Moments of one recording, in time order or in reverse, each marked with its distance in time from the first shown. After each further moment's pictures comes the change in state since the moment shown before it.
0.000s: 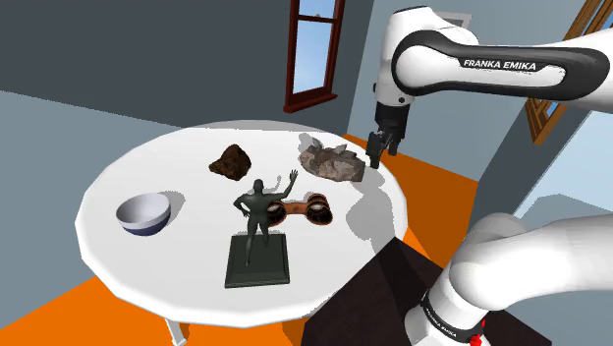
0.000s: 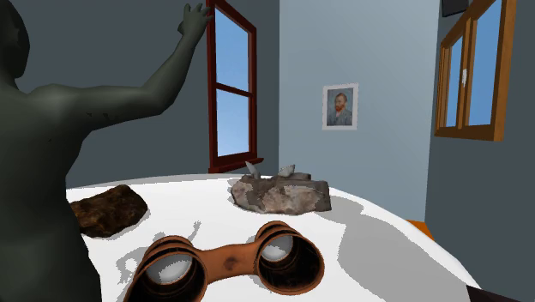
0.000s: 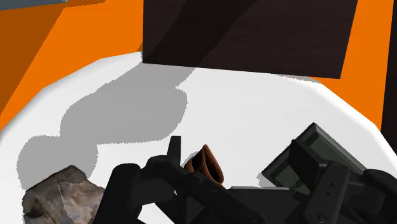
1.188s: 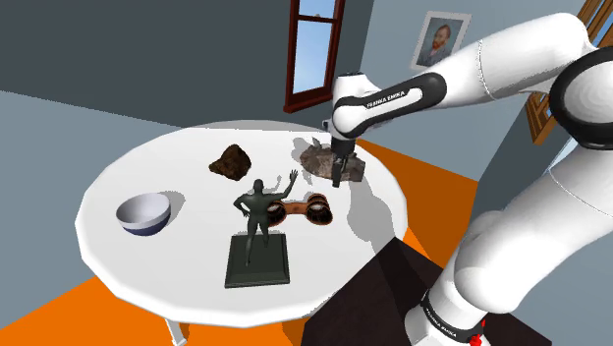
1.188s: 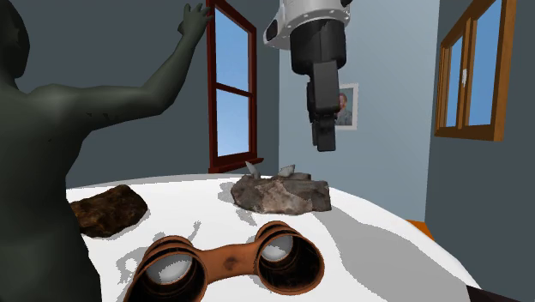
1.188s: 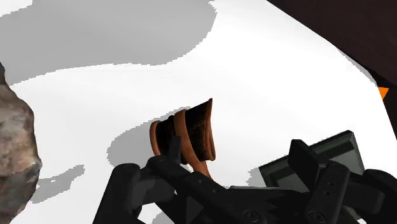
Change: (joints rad) arm 0.102 0.522 -0.175 0.034 0.007 0.511 -0.465
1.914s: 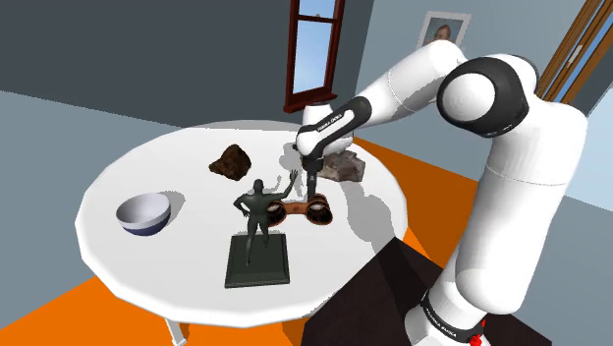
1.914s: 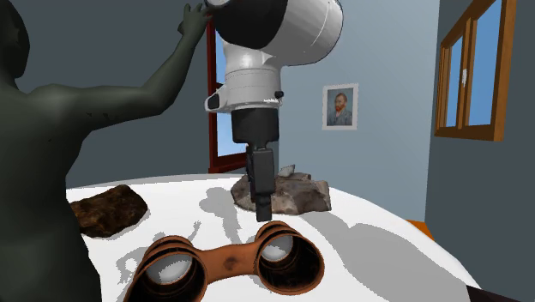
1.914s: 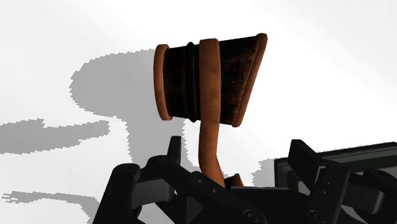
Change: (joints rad) arm 0.034 0.419 0.015 0.199 0.145 0.210 -0.346
